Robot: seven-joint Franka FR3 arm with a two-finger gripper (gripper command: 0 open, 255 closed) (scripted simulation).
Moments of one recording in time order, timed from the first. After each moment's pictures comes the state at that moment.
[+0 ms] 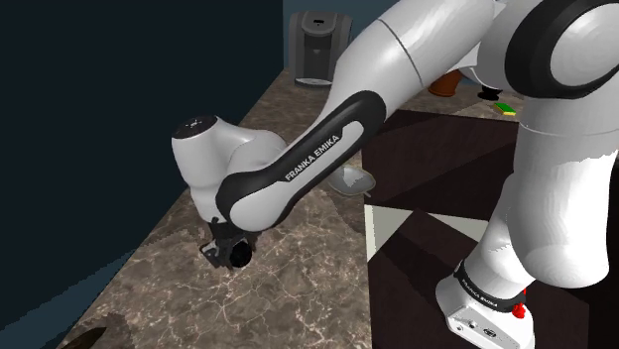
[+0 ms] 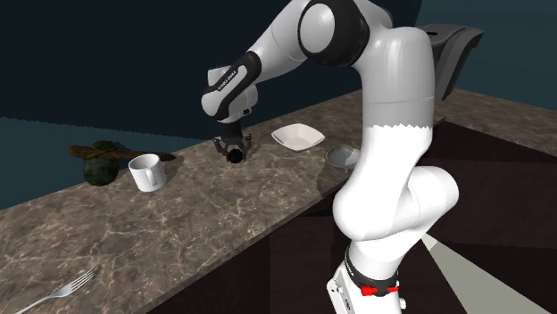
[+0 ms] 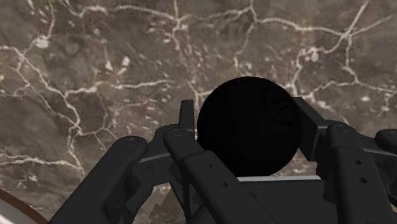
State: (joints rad) arm 0.33 0.36 0.41 -1.98 -0.18 2.22 0.82
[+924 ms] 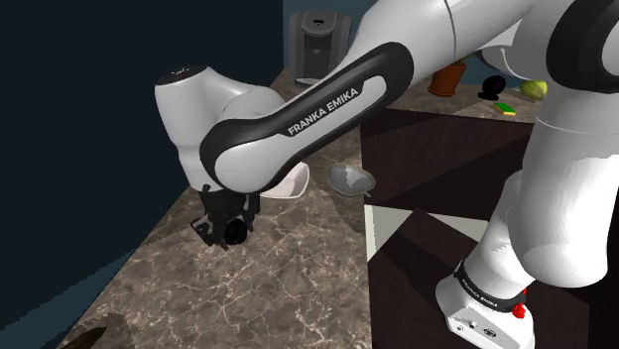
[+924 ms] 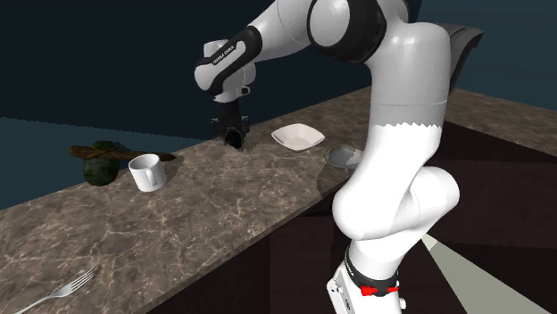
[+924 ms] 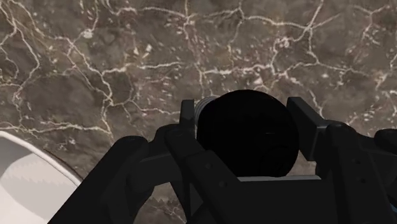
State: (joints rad) arm 0.31 0.25 0.43 -1.92 -0.13 2.06 0.78
